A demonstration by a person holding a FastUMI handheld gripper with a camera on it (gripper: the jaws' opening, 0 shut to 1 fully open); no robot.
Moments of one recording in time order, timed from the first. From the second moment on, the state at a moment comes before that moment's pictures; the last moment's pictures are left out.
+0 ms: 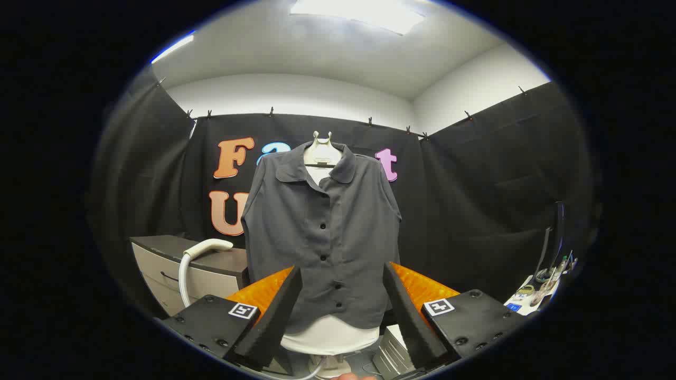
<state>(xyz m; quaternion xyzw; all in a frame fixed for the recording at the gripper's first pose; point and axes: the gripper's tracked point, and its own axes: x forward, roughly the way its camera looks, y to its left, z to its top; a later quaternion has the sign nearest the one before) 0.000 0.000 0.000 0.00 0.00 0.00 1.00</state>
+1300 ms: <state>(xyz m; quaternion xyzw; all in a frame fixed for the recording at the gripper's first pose) 0.024 0.009 -0.004 0.03 0.02 -0.02 1.00</state>
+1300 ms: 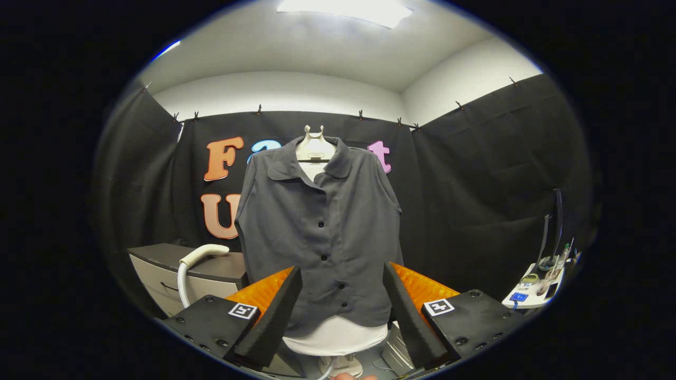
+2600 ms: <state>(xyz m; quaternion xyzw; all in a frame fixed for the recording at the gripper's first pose) 0.215 0.403 0.046 0.07 0.13 0.24 0.96</state>
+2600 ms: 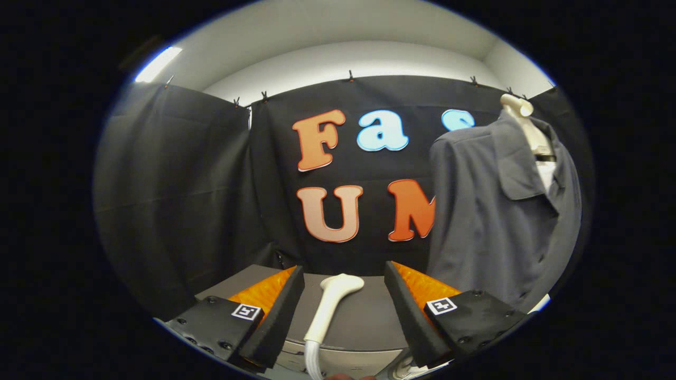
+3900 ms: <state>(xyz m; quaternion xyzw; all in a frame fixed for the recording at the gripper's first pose) 0.289 0.494 -0.172 0.01 0.36 0.20 0.91</state>
